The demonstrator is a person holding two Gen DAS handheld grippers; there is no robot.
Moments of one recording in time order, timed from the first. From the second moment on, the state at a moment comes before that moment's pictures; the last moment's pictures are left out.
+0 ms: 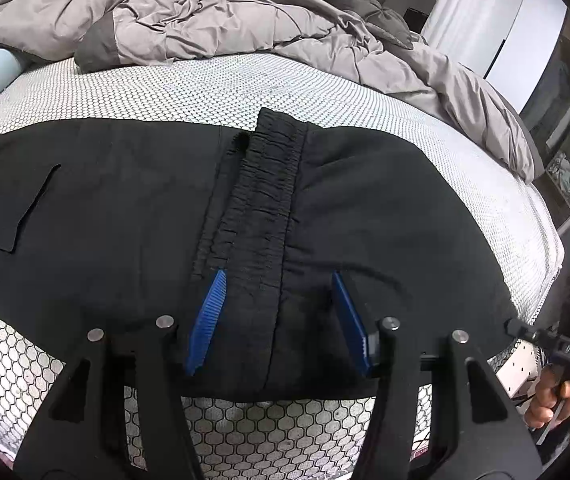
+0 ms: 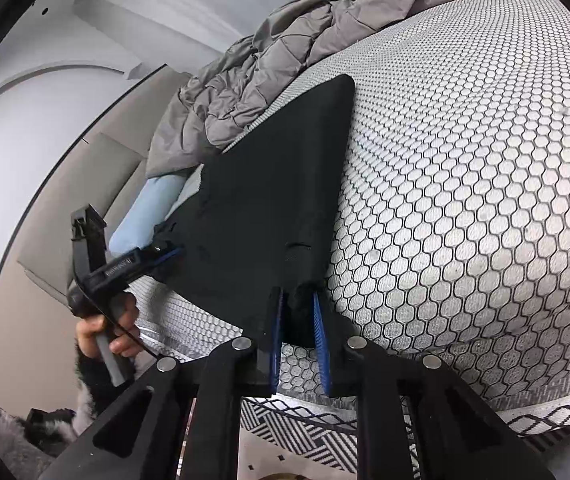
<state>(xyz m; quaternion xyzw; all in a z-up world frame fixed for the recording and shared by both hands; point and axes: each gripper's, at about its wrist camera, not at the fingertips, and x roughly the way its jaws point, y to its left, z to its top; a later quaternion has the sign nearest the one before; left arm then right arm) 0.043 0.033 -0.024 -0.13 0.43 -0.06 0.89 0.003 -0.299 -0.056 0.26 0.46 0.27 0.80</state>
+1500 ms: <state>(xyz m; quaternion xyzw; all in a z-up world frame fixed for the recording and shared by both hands) 0.032 0.008 -0.019 -0.09 0.41 -0.05 0.91 0.164 -0.318 -0.030 0.17 0.49 0.21 0.83</state>
